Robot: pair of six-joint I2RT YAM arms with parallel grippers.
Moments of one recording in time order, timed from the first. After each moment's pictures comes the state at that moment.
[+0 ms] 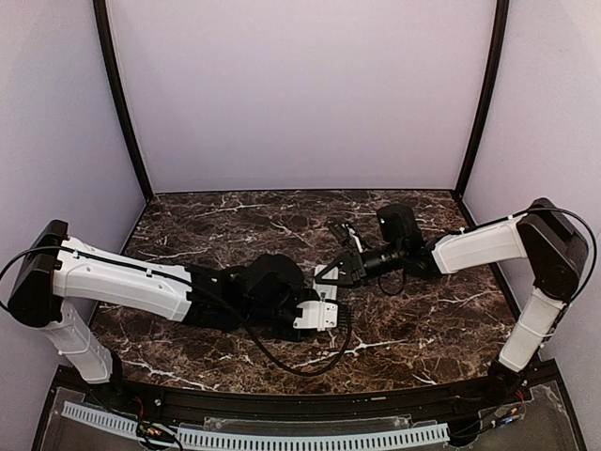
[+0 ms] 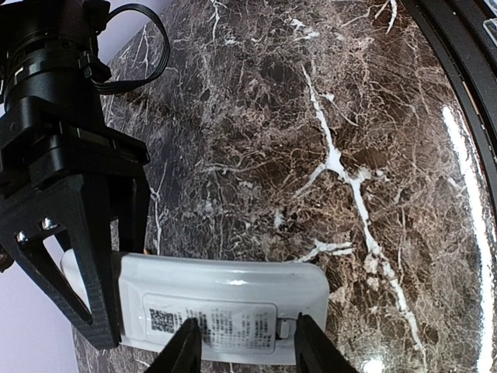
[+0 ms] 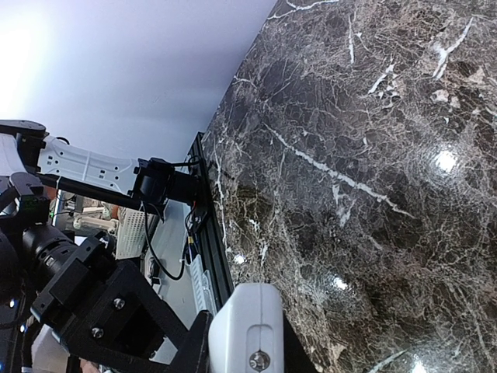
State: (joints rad) left arm -1.24 1.63 1.05 -0.13 -0.18 0.69; right arm 0.70 1.71 0.88 0.30 -0.94 0.66
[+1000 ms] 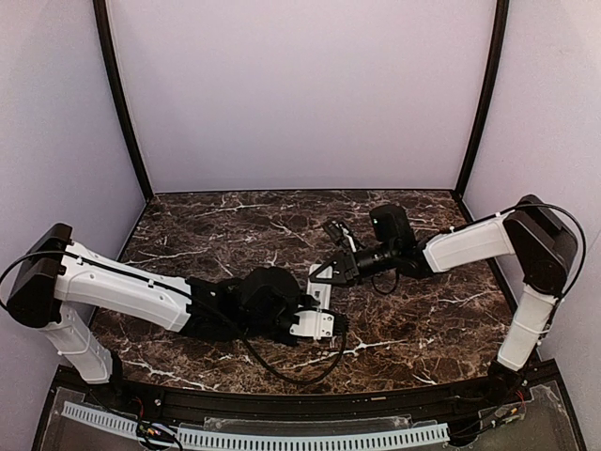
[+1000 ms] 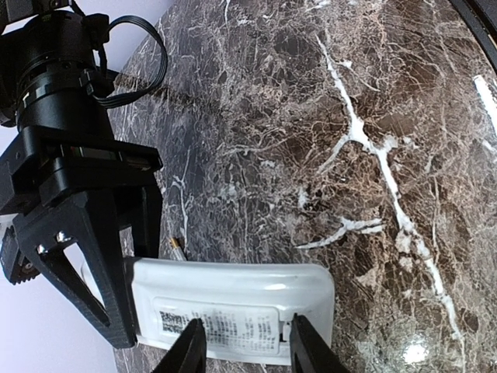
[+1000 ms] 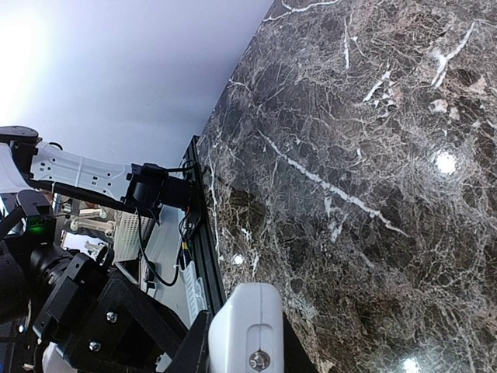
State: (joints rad) left arm -1.26 1.63 0.96 0.00 -0.30 0.81; right arm 0.70 1.78 0.92 0.33 -0.94 0.66
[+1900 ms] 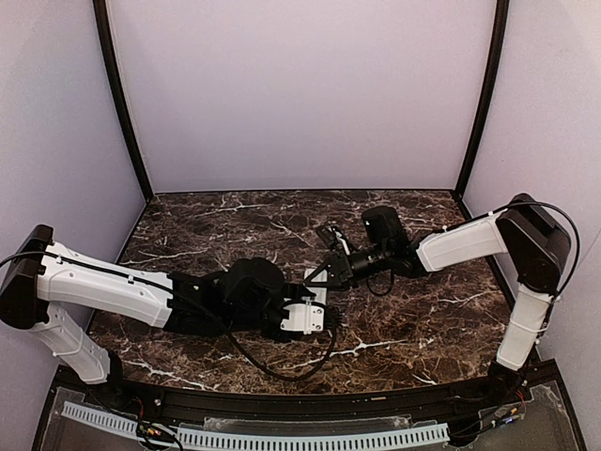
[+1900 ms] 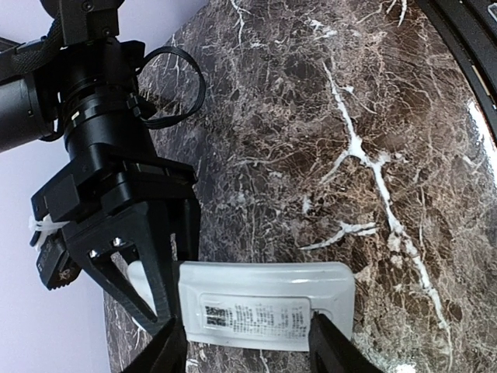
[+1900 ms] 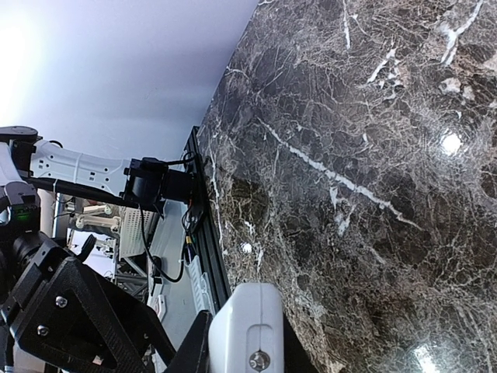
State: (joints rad) left arm -1.25 1.53 0.92 -0.01 -0.25 0.78; right arm 0.72 1.82 0.97 0.28 -0.95 0.68
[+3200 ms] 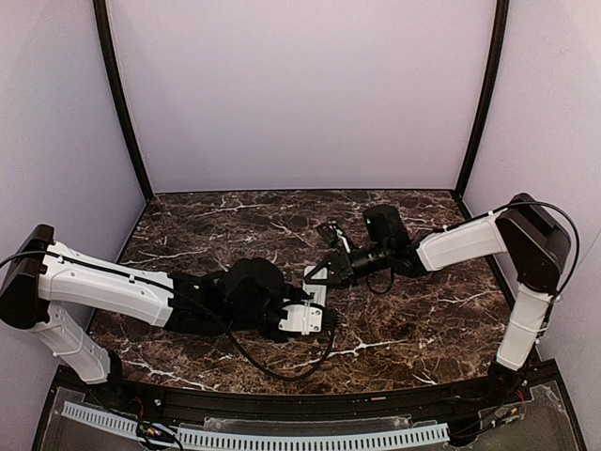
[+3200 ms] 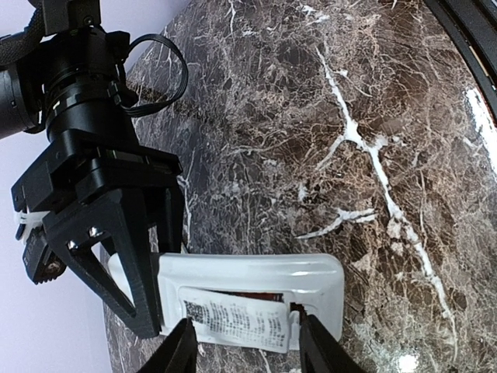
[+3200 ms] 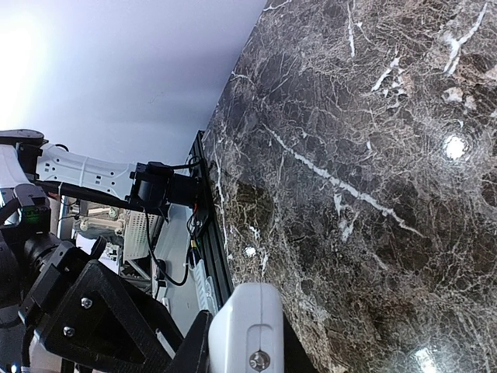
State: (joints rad) left arm -1.23 1.54 0.92 -0.03 -0.24 0.80; right arm 0.72 1.82 0.97 0.31 -0.96 0.70
